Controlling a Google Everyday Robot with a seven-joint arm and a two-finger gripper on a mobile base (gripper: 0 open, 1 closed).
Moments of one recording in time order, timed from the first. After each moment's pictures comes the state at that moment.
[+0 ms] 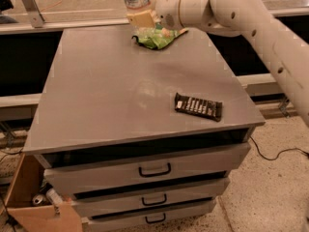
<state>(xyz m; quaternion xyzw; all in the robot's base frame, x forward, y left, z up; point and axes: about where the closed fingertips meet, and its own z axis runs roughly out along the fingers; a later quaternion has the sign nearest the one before) 0.736 0.033 1.009 -0.47 0.60 0.22 0.61</state>
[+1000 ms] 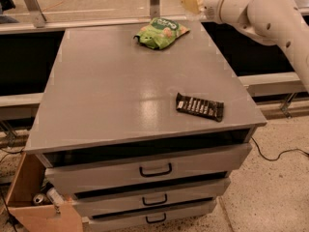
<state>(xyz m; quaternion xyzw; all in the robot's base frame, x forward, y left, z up) 0.808 -0.127 1.031 -0.33 0.63 0.07 0.70</state>
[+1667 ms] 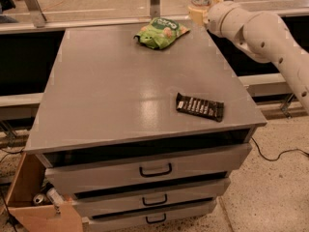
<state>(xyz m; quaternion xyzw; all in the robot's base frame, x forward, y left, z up) 0.836 -0.164 0.983 -0.25 0.66 0.07 0.71</state>
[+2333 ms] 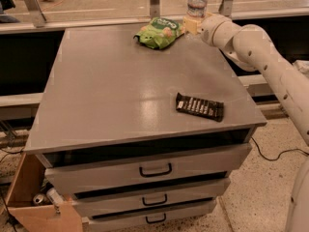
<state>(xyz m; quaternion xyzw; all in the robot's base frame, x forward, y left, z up) 0.867 -0.159 0.935 -0.20 0.68 0.13 0.69</state>
